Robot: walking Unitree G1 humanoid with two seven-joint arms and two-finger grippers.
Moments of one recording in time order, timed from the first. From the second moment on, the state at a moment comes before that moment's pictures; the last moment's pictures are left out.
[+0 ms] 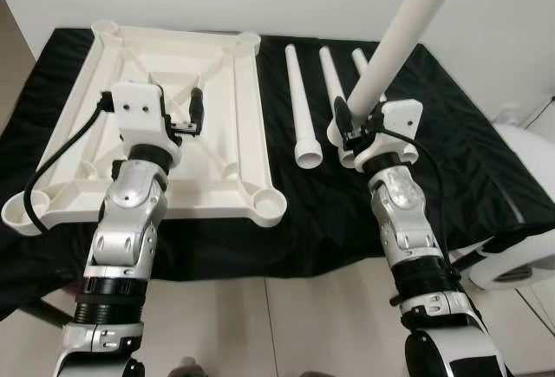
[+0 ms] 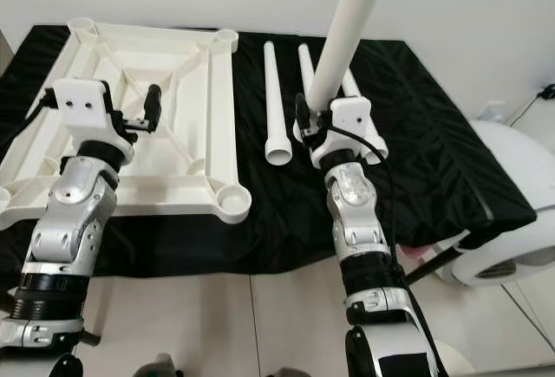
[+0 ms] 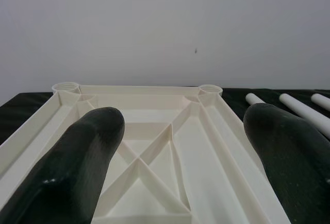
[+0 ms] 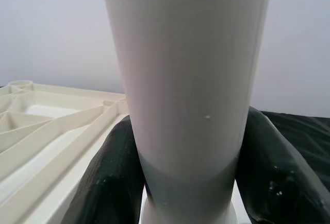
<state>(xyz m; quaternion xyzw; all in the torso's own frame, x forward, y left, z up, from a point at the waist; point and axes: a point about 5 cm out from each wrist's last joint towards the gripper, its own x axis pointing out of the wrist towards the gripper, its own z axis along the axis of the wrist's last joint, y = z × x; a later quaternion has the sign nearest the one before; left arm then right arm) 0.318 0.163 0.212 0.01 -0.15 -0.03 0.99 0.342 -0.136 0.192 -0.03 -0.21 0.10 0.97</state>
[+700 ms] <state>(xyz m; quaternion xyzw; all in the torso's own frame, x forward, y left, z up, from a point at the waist) 0.317 0.157 0.213 0.01 -0.15 -0.07 0.99 0.343 -0.136 0.191 -0.04 -0.20 0.11 0.97</state>
